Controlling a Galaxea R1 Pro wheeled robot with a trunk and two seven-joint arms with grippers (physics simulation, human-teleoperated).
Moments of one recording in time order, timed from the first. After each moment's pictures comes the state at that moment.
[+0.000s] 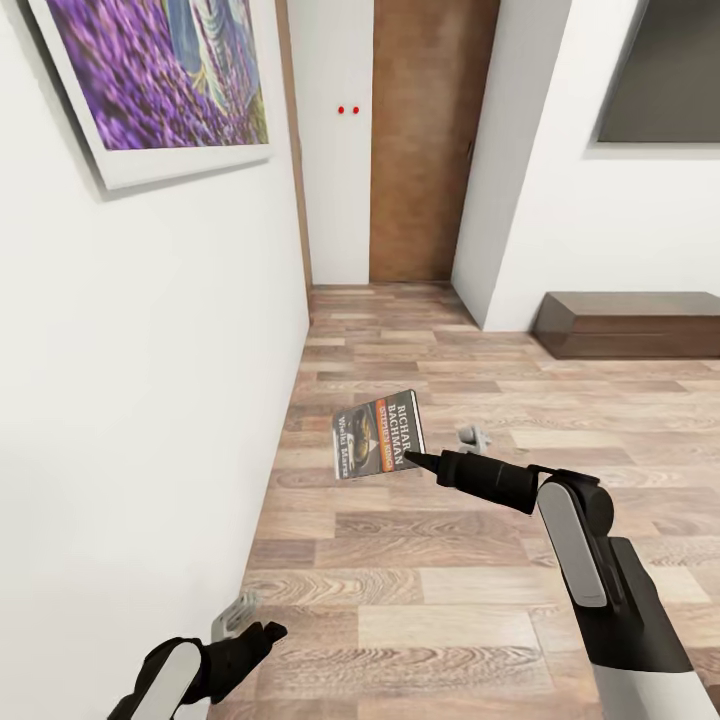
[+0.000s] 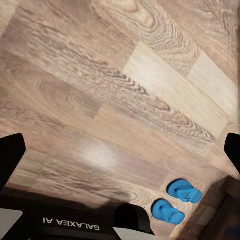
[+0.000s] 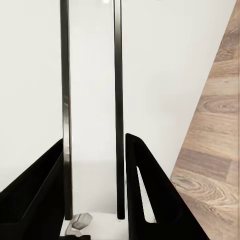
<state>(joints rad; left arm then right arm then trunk) -0.20 0.06 -0.12 -1.13 1.04 0.67 0.38 -0.52 -0.05 -0.01 -1.60 -0.55 1.04 0.46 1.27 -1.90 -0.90</state>
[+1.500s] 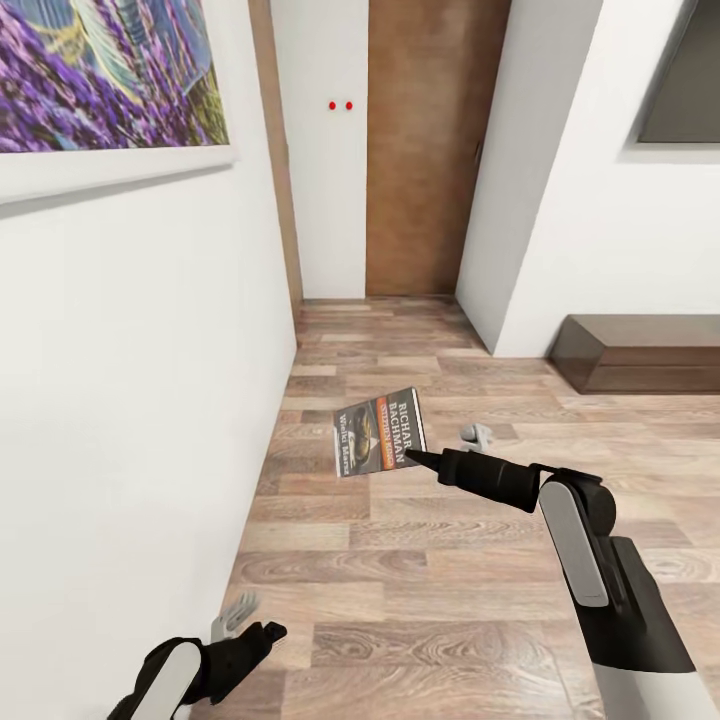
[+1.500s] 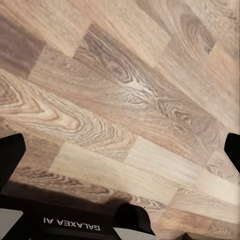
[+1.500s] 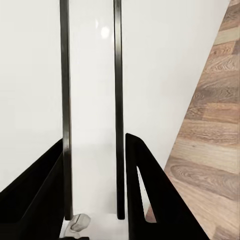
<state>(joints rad) -0.20 0.07 -0.12 -1.13 1.04 0.67 0.39 -0.52 -0.06 -0.01 -1.61 -0.54 1.04 0.46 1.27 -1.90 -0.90</state>
